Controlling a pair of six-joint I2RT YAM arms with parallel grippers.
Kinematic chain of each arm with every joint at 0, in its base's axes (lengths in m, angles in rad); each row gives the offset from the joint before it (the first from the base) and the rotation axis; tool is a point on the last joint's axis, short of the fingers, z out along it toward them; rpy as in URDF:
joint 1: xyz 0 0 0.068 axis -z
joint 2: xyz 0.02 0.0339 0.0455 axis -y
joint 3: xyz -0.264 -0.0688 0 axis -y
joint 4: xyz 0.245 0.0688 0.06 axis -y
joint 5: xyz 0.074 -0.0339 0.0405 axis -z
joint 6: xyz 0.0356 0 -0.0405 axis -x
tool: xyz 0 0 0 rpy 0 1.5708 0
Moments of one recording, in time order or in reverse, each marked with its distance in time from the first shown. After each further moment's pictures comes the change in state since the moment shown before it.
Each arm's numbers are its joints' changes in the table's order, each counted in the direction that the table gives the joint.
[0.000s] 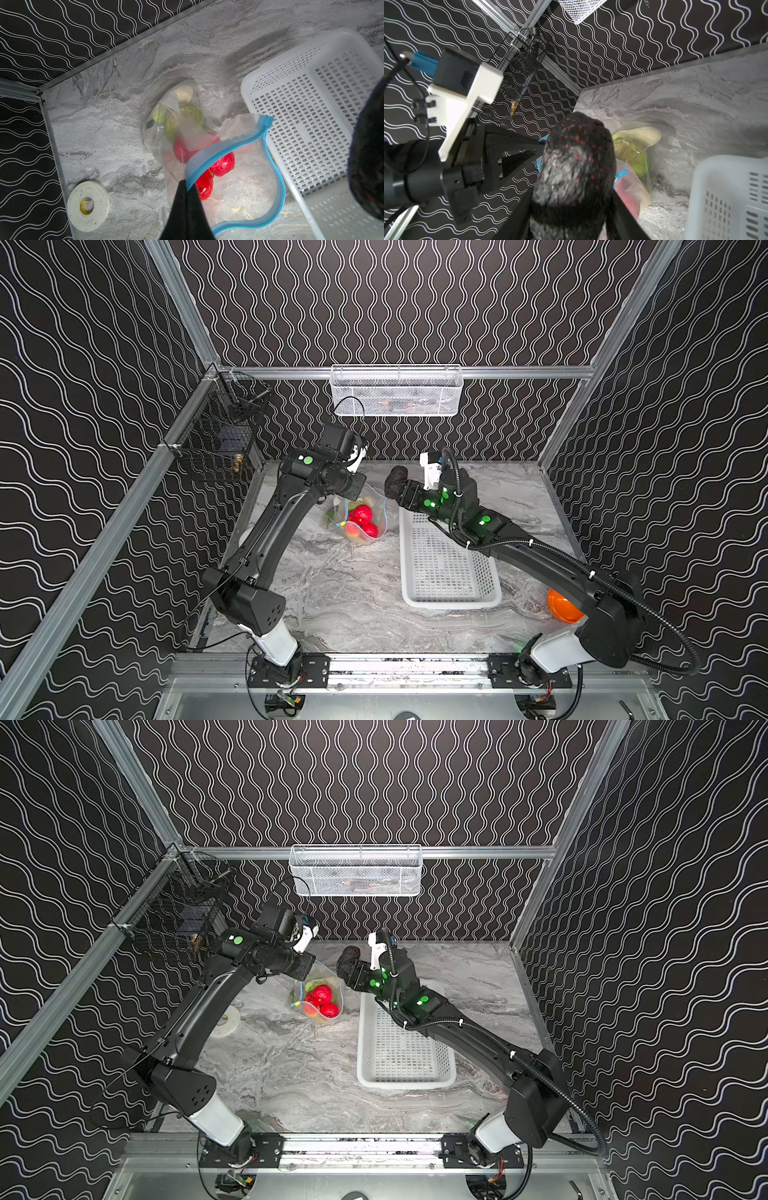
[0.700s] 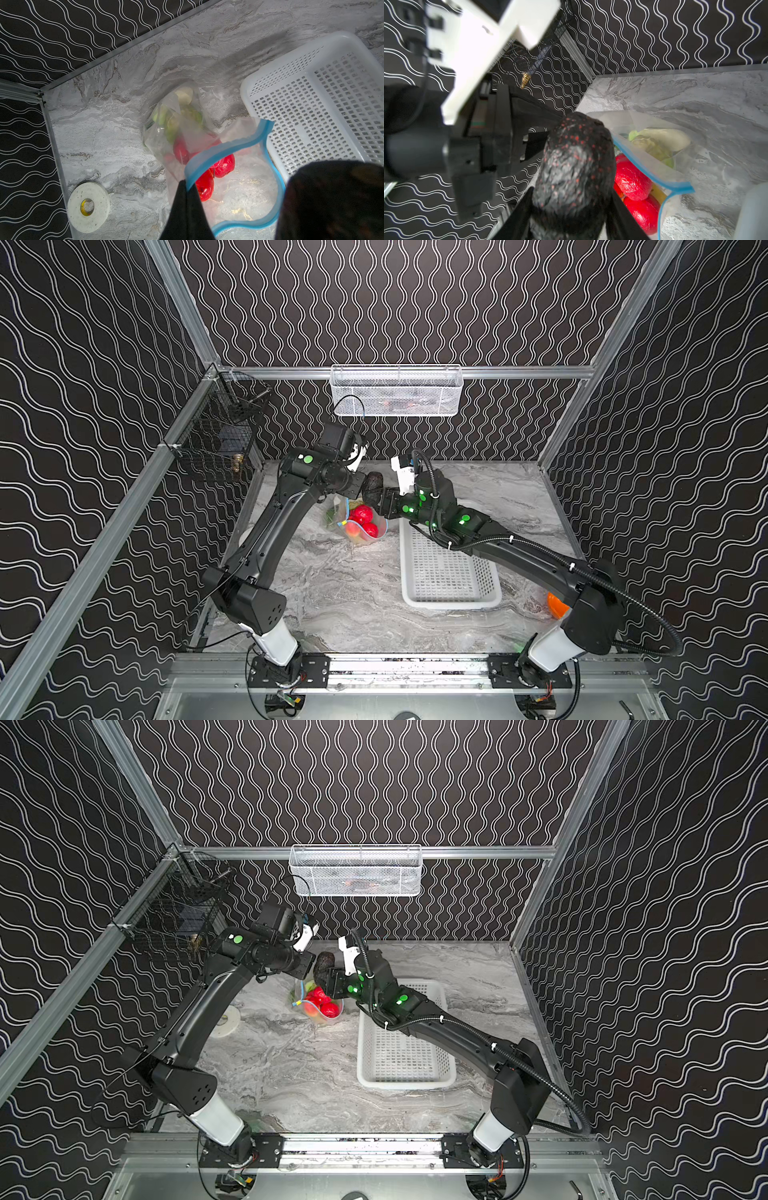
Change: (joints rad) left arm 0.000 -0.007 0.017 -0.003 0.000 0.001; right arm -0.100 -0.108 0.116 -0.051 -0.009 0.142
